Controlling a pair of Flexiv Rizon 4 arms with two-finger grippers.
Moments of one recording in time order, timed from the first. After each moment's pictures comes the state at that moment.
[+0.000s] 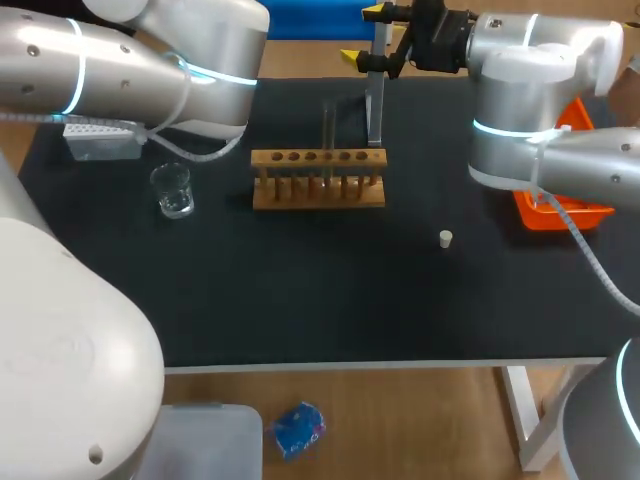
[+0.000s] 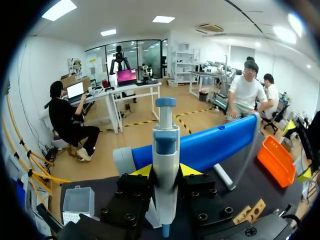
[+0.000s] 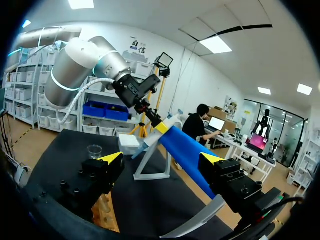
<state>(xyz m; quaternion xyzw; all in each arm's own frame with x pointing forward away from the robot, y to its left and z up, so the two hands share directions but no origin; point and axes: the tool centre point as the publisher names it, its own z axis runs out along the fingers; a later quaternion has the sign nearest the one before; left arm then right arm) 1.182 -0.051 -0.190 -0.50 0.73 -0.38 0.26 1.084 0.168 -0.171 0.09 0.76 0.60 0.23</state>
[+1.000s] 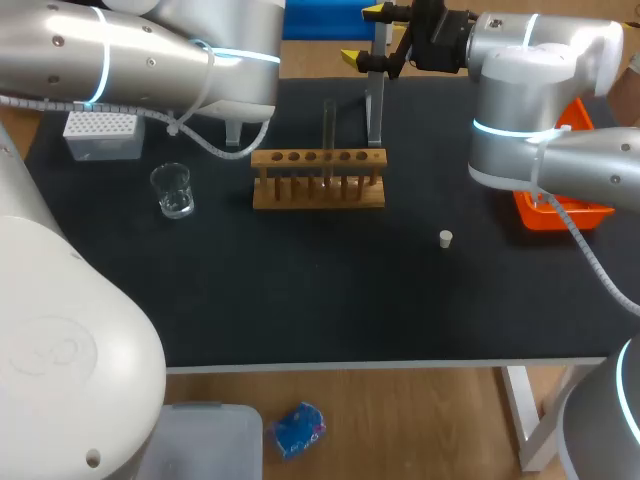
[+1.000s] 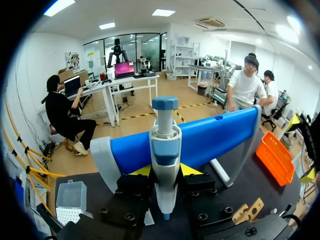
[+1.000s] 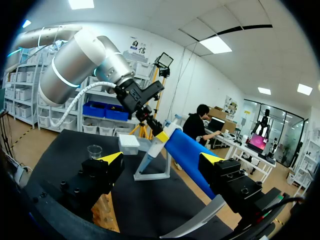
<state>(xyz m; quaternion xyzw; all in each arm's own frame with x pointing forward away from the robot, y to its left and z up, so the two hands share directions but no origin) 1.180 -0.069 -0.211 -0.51 0.74 -0.36 0.24 1.084 0.168 -0.171 0.09 0.76 0.60 0.23</state>
